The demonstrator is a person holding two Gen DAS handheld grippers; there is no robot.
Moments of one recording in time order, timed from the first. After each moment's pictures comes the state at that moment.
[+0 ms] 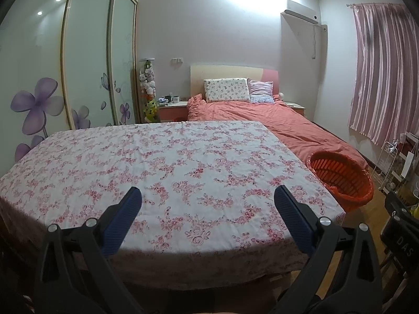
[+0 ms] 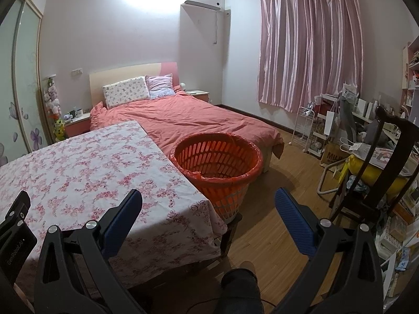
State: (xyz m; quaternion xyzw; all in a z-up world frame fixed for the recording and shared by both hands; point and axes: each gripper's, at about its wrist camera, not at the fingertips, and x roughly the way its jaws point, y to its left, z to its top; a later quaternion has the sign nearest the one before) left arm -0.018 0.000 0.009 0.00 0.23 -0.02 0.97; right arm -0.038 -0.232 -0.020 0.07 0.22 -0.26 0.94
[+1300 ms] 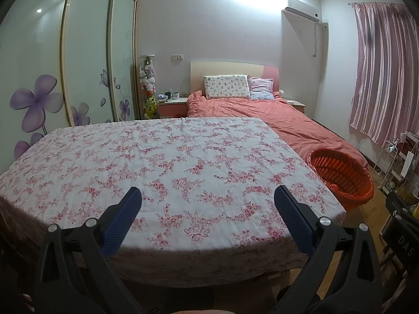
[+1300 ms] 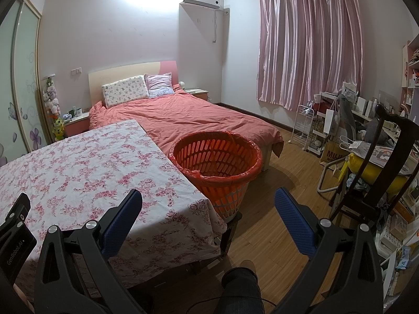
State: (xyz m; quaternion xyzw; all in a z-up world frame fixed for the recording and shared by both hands) left arm -0.018 0.001 0.006 0.00 0.23 -0.02 0.97; right arm -0.038 -0.234 -0.020 0.07 0.22 -0.26 0.94
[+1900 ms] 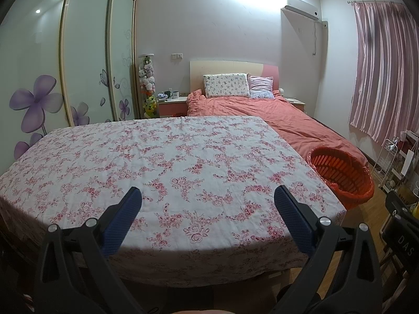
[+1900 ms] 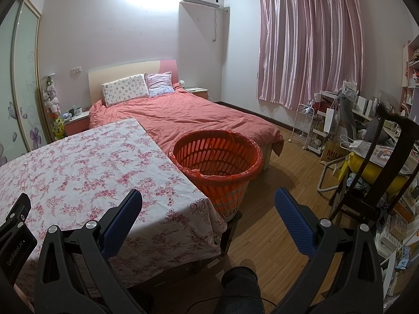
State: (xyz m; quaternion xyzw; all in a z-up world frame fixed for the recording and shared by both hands) left arm -0.017 0.000 0.004 0.00 0.24 -0.02 0.97; right arm -0.038 -0.234 -0.020 0.07 0.22 -0.26 0.94
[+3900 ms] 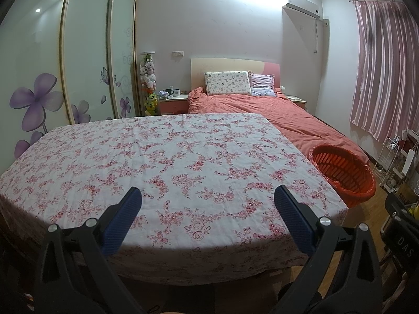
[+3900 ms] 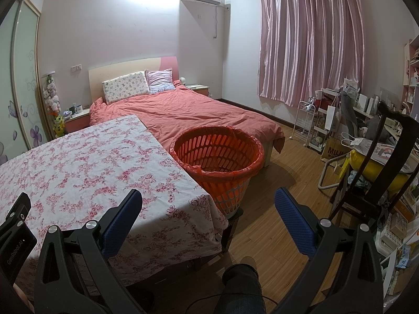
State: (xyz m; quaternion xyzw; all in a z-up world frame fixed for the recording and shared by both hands) left arm -0.015 0.003 -0.002 0.00 0.24 -0.02 0.97; right arm -0.039 -0.235 -0.019 0.07 0.23 -0.26 0.94
